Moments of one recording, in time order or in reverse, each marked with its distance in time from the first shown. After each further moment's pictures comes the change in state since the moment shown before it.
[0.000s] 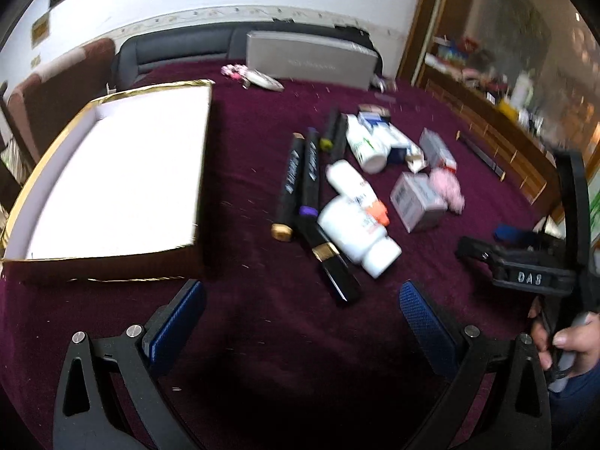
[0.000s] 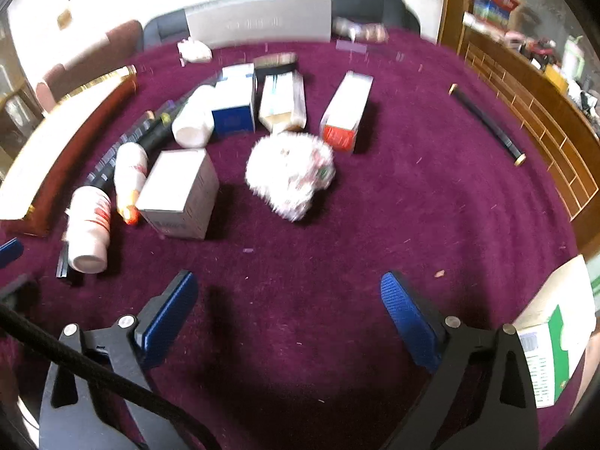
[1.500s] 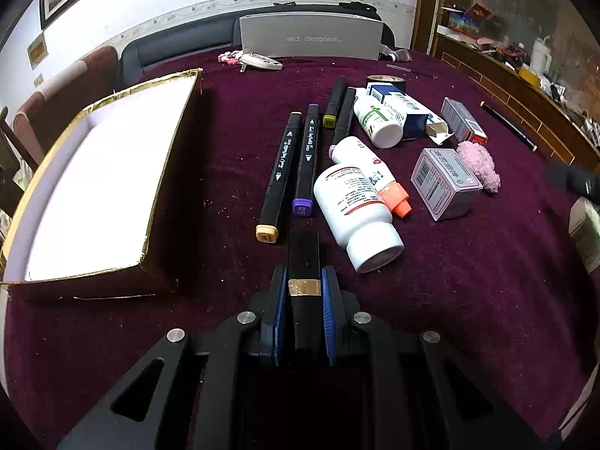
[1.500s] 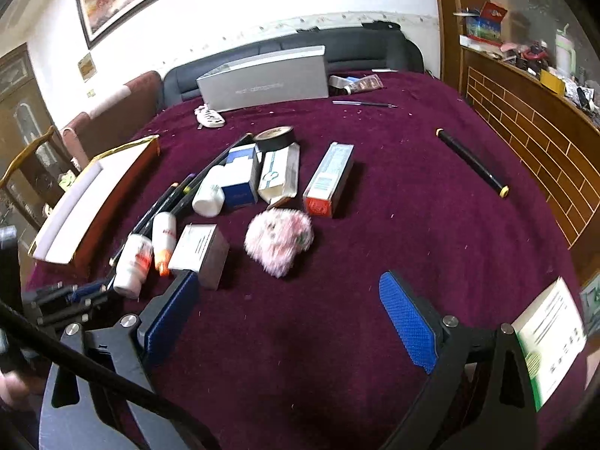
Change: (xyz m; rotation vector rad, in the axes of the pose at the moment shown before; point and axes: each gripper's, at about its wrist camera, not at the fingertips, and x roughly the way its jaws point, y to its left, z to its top) left arm 0.056 -0.031 0.003 0.086 0.084 0.138; right arm -0.037 -0.035 0.023 0.080 -0.128 0.133
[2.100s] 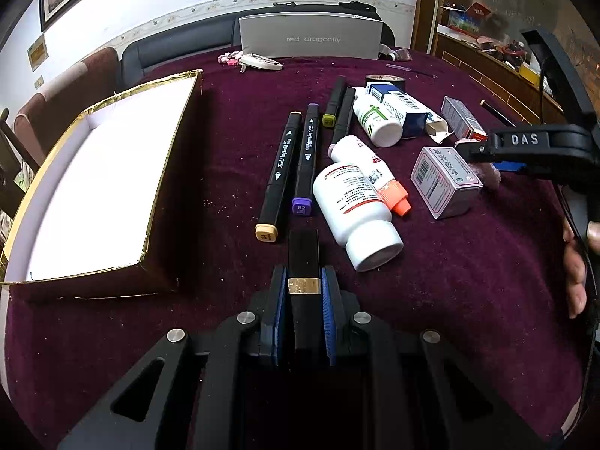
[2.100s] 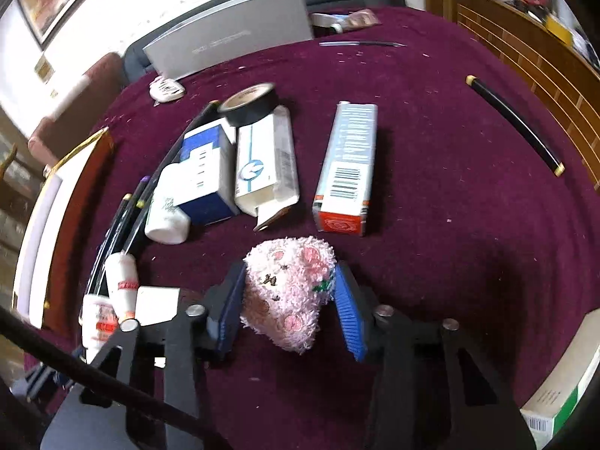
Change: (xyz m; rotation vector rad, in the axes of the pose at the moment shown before) left arm 0.000 -0.002 -0.001 0.007 -0.001 0.006; right arm 0.095 0.008 0.030 0.110 0.193 -0.023
